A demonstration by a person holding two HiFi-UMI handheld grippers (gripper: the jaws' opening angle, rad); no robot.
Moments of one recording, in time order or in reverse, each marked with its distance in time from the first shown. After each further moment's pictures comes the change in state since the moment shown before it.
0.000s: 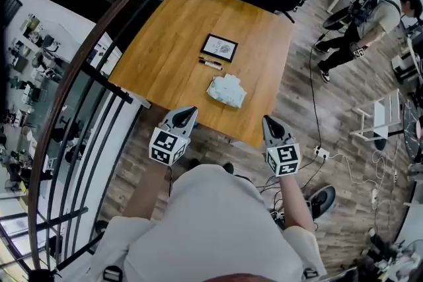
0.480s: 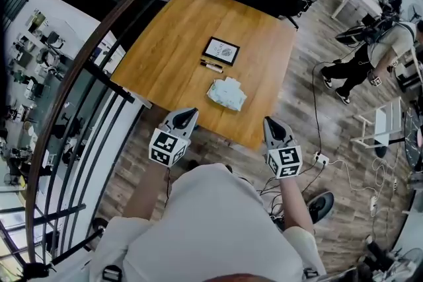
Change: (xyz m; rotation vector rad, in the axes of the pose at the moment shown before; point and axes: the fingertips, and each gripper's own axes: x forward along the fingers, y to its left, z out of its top) left arm 0.006 -0.010 0.010 0.001 -0.001 0.018; right arm -0.003 -0.016 0.011 0.008 -0.034 0.022
